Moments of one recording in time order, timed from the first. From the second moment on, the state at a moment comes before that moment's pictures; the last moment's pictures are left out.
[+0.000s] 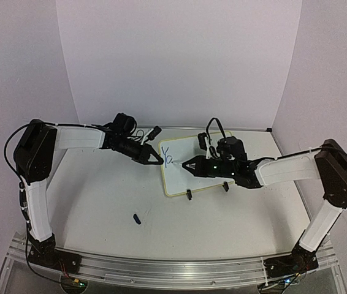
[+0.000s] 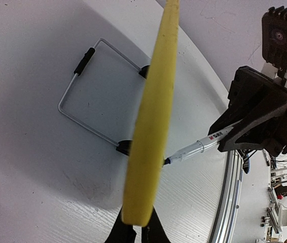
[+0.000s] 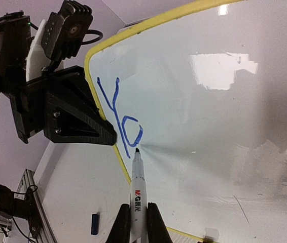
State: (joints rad) left arm -0.55 1.99 1.42 -0.25 0.83 -0.10; right arm 0.74 1.74 0.95 0.38 -0.25 0.60
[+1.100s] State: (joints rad) left arm -0.55 1.99 1.42 -0.25 0.83 -0.10; right arm 0.73 1.75 0.99 0.38 -0.21 0.60
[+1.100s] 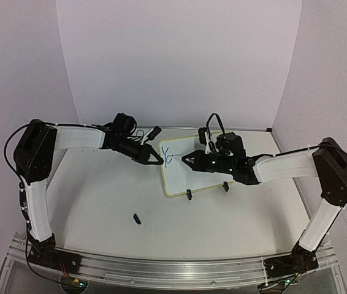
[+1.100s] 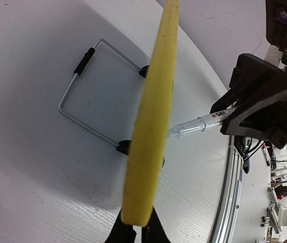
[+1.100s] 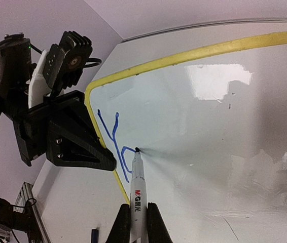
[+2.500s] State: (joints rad) left arm -0.55 1.99 1.42 -0.25 0.83 -0.09; right arm 0.72 1.71 0.96 0.33 -0.18 0.57
